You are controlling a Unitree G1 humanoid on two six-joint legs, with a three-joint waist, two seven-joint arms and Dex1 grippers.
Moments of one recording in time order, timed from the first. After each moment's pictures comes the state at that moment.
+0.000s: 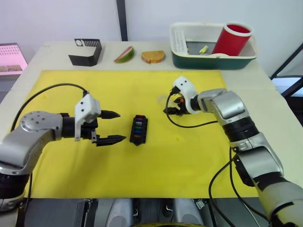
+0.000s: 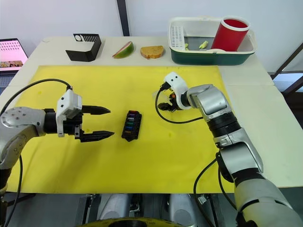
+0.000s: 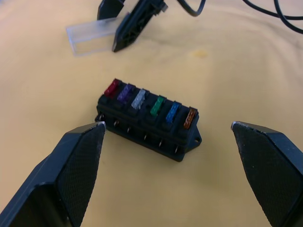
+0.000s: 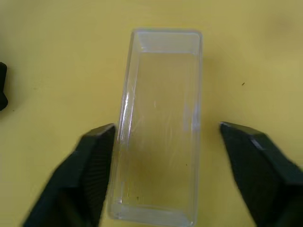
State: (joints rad) left arm -0.27 0.90 0.07 -0.38 -0.58 0.65 -1.08; right arm -0.95 -0.46 0.30 0.28 0.19 1.01 0.74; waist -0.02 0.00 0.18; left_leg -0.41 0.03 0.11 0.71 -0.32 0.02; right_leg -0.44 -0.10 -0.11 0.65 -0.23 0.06
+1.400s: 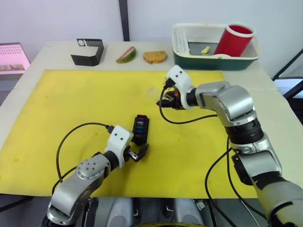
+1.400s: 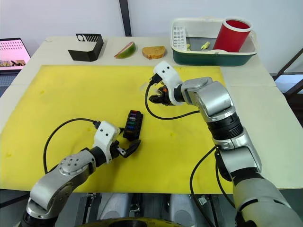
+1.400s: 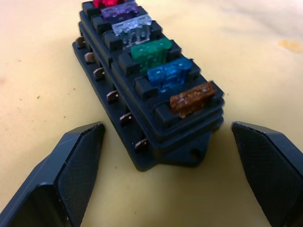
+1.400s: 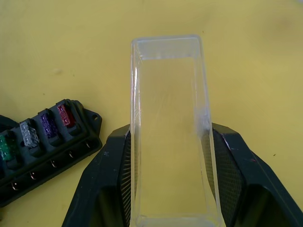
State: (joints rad) left arm 0.03 0.37 -0.20 -0.71 -0.33 0.86 -0.20; right arm -0.95 -0.46 0.25 -0.05 0.27 1.21 0.69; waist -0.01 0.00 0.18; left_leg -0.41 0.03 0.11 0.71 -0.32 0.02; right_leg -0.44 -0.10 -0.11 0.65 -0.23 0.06
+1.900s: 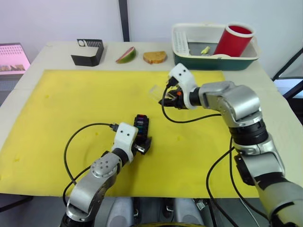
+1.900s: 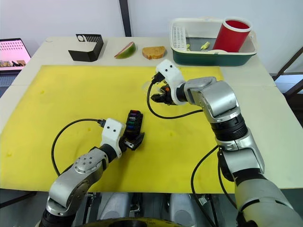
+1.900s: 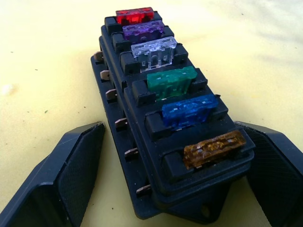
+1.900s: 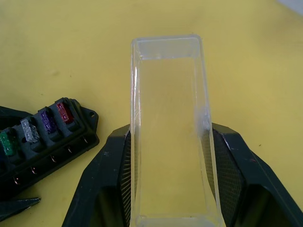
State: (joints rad) left arm 0.01 0.22 -0.25 -0.65 -0.21 0.83 -0.08; right arm -0.94 -0.48 0.23 -0.08 0.30 1.23 0.65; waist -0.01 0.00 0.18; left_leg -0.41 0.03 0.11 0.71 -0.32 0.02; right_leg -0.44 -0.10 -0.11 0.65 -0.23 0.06
